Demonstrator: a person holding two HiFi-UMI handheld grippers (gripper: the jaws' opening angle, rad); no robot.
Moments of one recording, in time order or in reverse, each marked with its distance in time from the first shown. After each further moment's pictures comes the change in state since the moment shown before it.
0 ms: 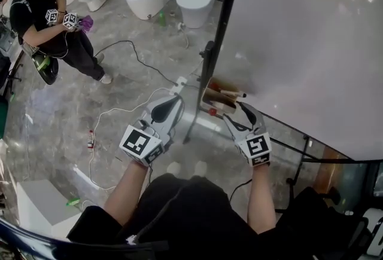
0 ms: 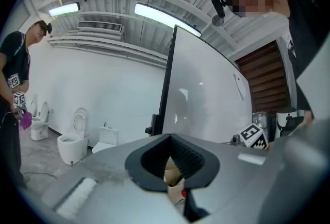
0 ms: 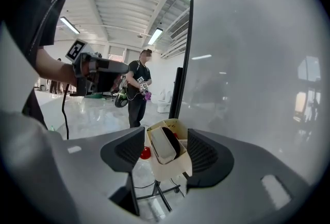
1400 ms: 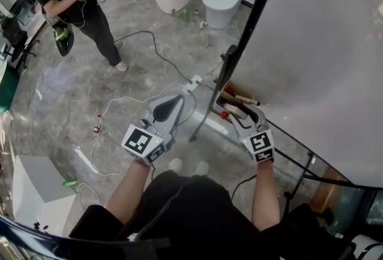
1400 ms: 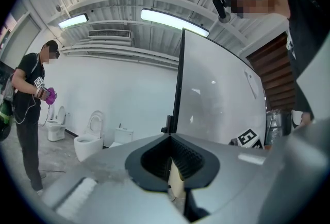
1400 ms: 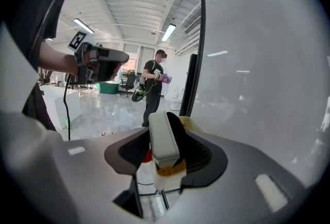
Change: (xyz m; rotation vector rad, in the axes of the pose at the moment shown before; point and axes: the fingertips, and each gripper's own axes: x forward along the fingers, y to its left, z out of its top) left arm -0.031 0.024 0.002 -0.002 0.001 0.166; right arm 0.042 0.012 -0.010 -0.069 0.034 0.172
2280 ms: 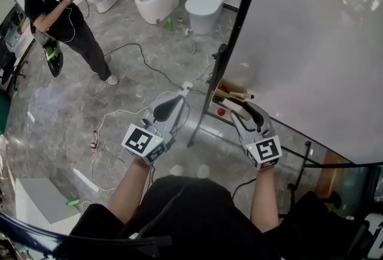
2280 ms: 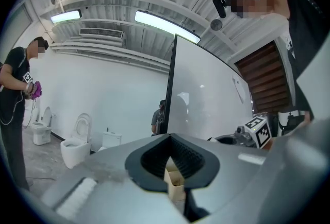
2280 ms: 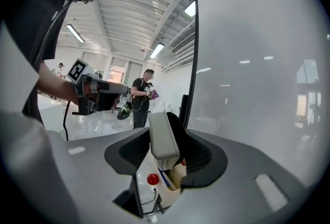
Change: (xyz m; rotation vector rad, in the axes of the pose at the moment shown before) left arm -0.006 -0.015 0.018 0.014 -0.047 -0.139; right arm -0.062 0.015 0.071 0.042 -0.194 -0.168
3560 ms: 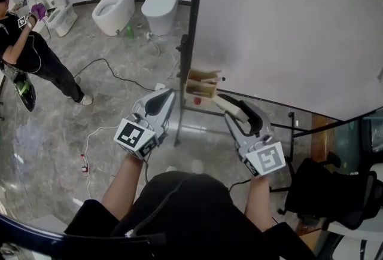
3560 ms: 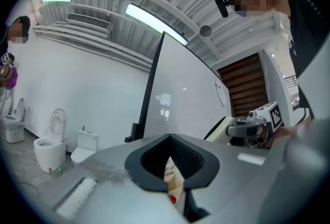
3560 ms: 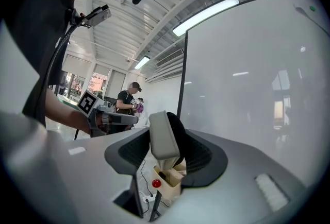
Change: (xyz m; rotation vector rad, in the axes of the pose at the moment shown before) left arm 0.027 -0.039 -0.002 0.014 0.000 -0.249; right arm -0.094 0.025 0.072 0.040 -0.153 -0.225
